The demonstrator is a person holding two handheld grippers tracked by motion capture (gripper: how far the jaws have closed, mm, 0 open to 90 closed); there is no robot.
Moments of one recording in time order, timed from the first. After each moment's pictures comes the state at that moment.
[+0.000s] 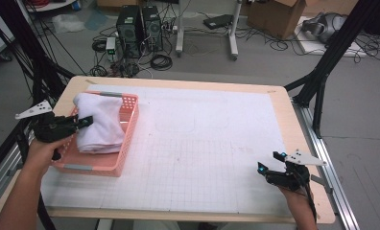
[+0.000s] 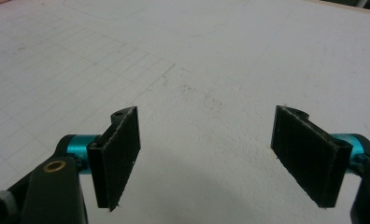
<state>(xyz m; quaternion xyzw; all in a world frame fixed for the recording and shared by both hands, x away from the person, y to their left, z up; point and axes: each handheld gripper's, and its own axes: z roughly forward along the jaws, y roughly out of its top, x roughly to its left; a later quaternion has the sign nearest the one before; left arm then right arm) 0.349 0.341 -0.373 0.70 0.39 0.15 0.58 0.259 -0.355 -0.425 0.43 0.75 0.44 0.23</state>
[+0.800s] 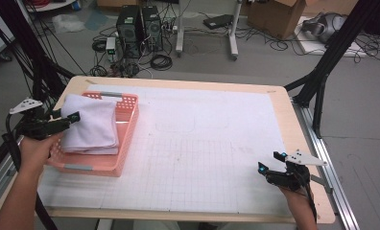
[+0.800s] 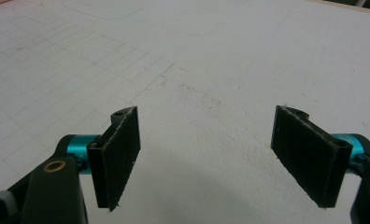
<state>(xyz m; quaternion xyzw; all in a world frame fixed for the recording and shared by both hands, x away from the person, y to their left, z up) 0.342 0.357 -0.358 0.65 0.51 0.27 0.49 0.259 -0.356 -0.425 0.43 0.75 0.44 0.24</state>
